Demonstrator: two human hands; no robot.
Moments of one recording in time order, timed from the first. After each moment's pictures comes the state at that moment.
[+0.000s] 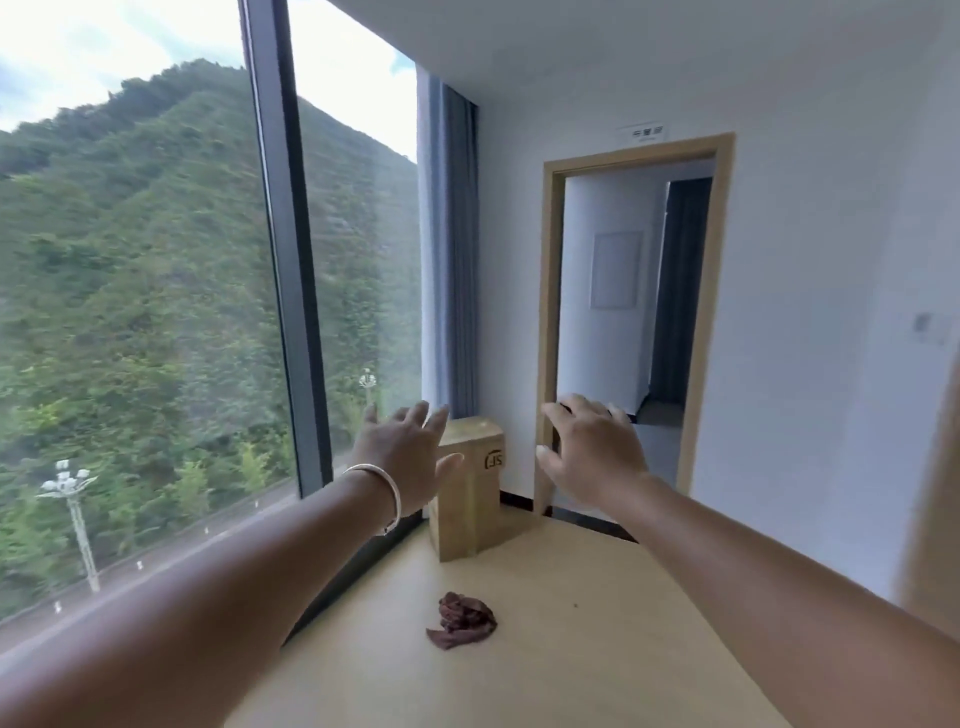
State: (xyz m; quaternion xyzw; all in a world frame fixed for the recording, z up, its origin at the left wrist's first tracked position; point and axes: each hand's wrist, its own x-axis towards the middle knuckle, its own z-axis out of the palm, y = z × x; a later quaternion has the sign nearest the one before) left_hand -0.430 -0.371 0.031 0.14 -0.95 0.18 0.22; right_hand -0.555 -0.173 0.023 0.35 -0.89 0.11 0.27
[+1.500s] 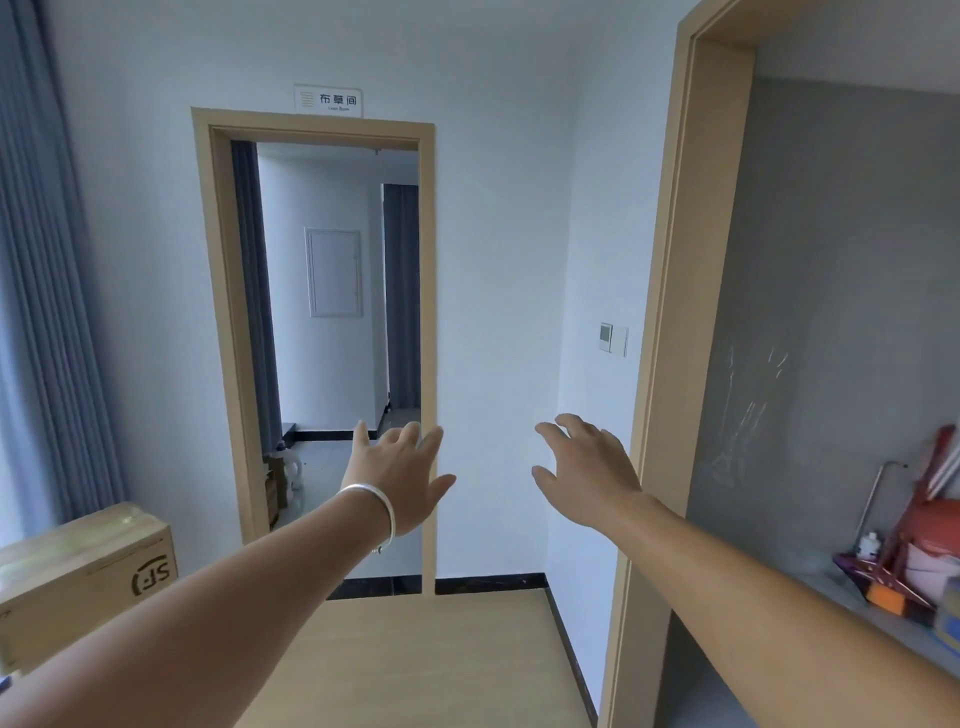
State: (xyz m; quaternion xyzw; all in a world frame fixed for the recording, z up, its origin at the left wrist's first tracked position) left_hand -1.012 -0.176 0.012 -0.15 -0.96 0.10 0.23; right_hand -0.995 0.062 0.017 0.06 -0.97 0.02 0.23
